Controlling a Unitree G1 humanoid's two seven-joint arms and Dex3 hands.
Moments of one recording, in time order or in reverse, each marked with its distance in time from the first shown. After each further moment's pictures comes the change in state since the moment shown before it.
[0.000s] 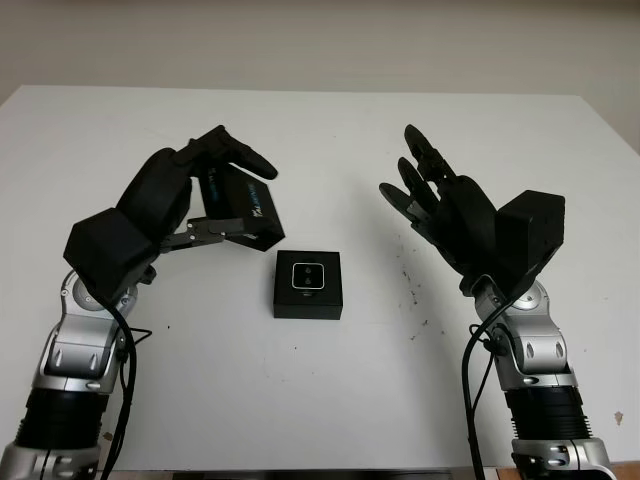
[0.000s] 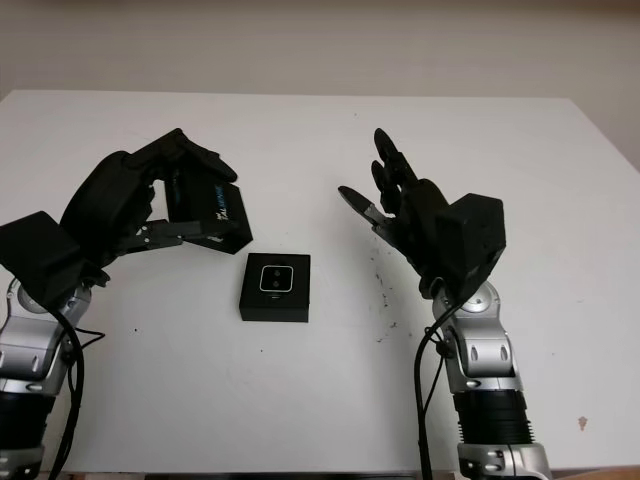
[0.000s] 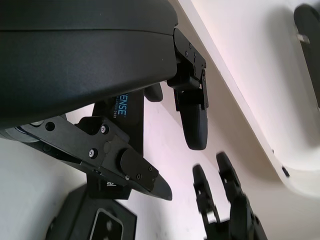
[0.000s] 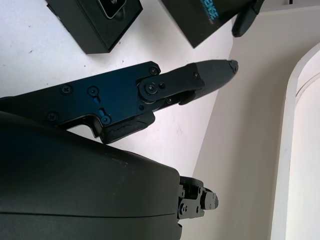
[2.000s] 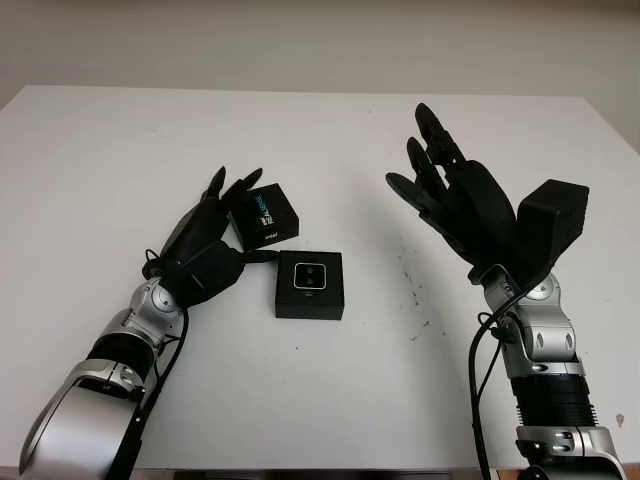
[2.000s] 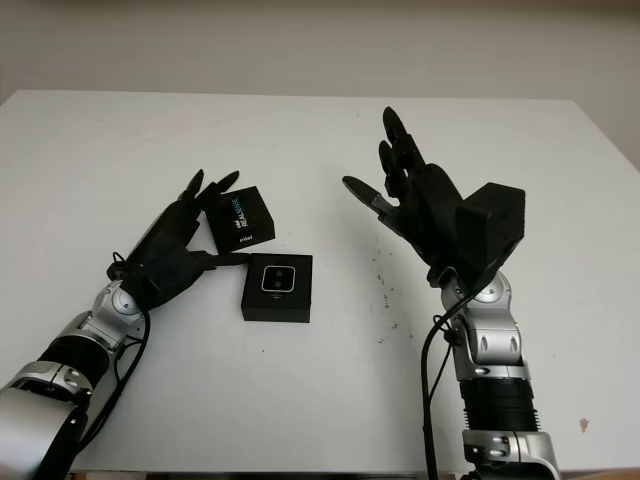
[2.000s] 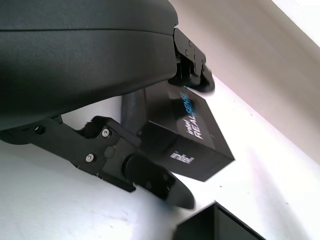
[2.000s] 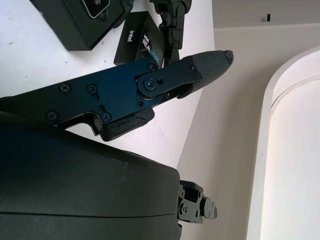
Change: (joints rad) left arm -0.399 -0.075 -0.214 1.192 0.381 -0.532 0.445; right arm -0.045 -0.025 -0.040 0.047 0.040 -0.054 0.075
